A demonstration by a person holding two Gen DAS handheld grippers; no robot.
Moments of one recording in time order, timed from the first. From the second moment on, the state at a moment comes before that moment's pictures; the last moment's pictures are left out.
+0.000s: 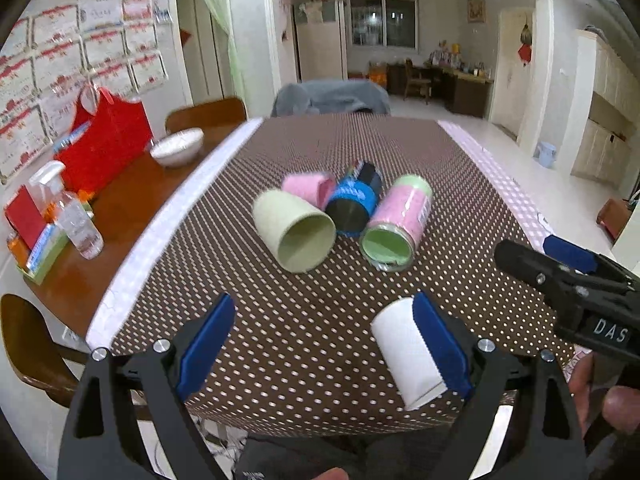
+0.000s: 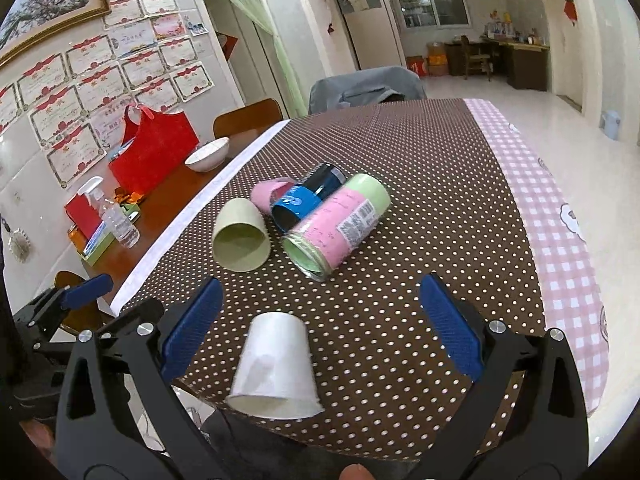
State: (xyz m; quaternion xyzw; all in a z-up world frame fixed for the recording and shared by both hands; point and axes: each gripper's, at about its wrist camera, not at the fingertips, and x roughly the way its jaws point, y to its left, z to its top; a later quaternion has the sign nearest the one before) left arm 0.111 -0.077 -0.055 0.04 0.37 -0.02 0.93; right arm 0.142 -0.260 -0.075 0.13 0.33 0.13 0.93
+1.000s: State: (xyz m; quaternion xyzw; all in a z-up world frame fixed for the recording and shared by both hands) left arm 0.208 -0.124 -0.152 -0.07 0.65 -0.01 0.75; right arm 0.218 -0.342 -0.138 0.23 0.39 0.18 0.87
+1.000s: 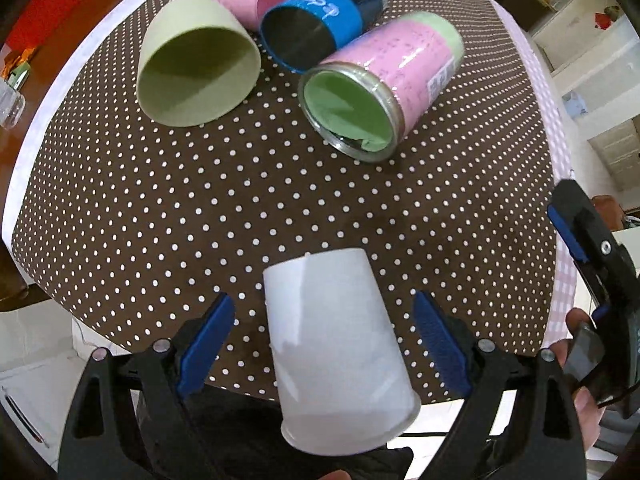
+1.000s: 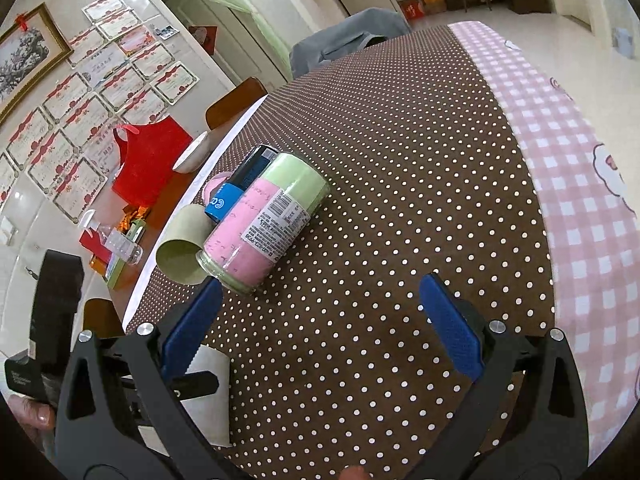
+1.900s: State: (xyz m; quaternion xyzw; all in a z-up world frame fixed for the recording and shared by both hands) left arm 0.255 -0.106 -0.190 -0.15 0.67 -0.08 0.72; right arm 0.217 -0.346 -0.134 0.24 0.39 0.16 0.87
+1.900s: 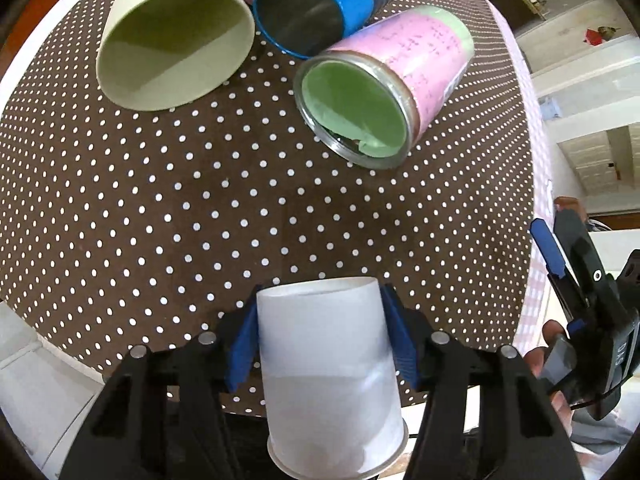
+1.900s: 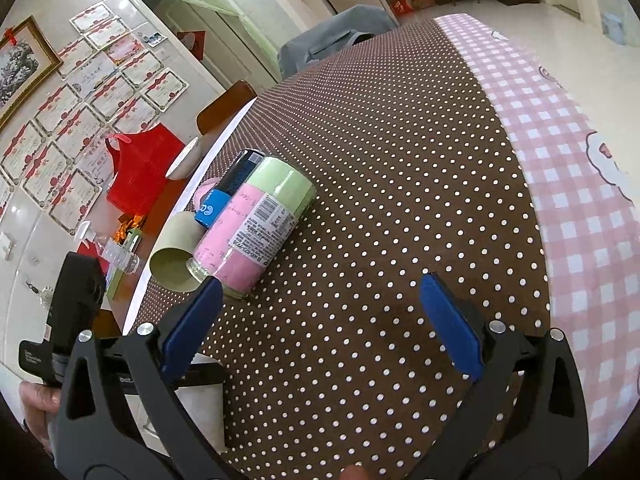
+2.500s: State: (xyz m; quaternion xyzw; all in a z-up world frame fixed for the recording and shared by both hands) left arm 0.239 -0.063 -0.126 -0.16 0.56 -0.19 0.79; right arm 0.151 -0.309 -0.098 0.23 0.35 0.07 0.90
